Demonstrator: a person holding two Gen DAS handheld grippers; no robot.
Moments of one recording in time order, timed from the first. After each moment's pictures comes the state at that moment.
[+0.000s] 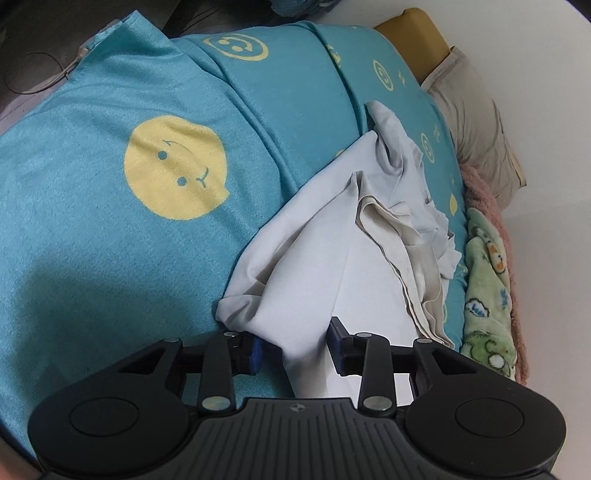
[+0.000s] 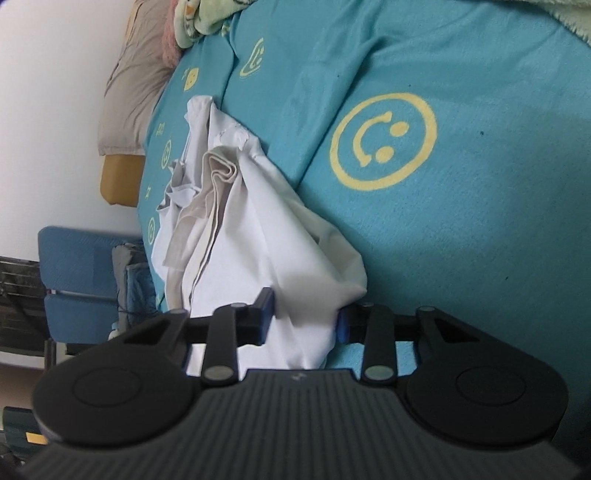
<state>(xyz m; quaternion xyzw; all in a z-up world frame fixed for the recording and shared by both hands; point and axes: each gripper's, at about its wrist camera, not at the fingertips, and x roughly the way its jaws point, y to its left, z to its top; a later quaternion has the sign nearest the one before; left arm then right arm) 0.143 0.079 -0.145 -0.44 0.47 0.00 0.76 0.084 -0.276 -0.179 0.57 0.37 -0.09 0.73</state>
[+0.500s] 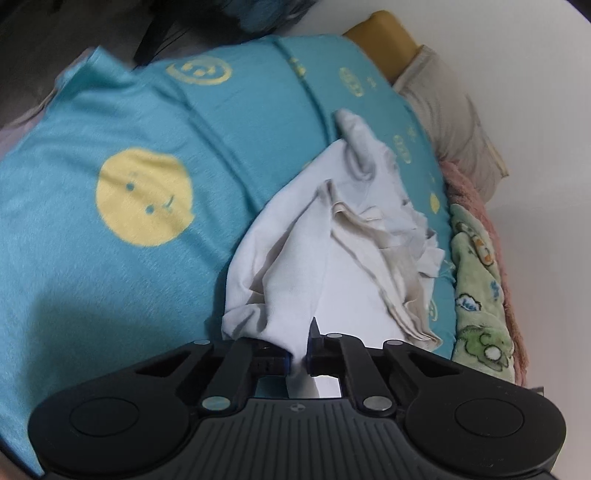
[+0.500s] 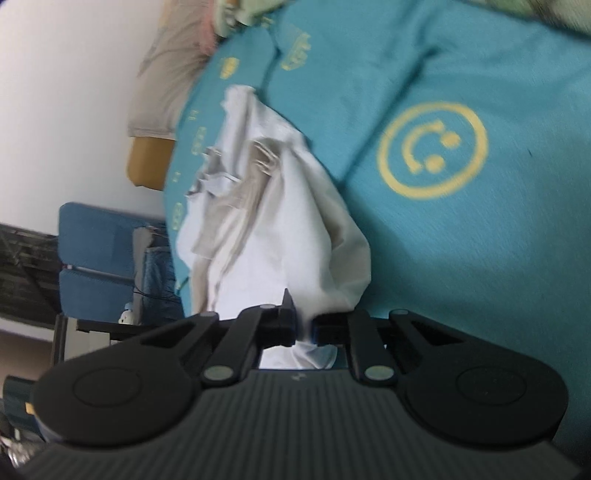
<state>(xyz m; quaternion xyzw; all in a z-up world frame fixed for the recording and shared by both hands) 0.141 0.072 -0.120 -0.41 0.44 -0.03 0.80 0.093 -0.272 -0.157 0.54 0.34 -0.04 0.77</state>
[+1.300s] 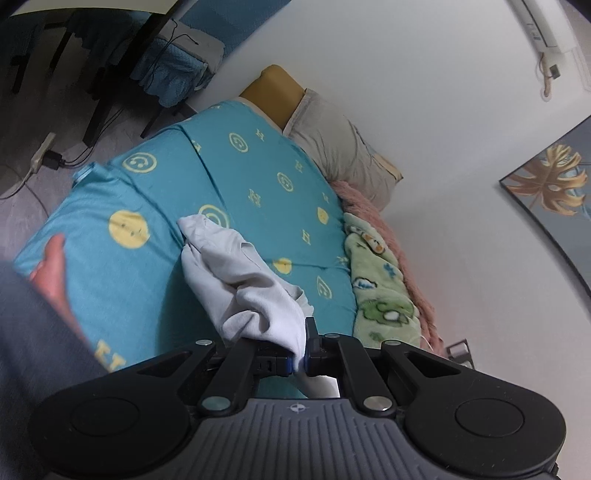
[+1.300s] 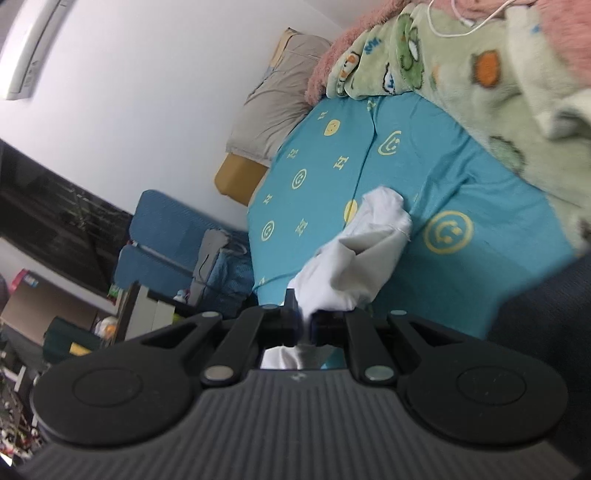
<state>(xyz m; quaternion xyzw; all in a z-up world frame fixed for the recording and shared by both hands) -0.058 0.057 0.059 -0.38 0.35 -0.11 0.85 -0.067 -0.286 0.005 0.48 0.27 0.02 0.84</state>
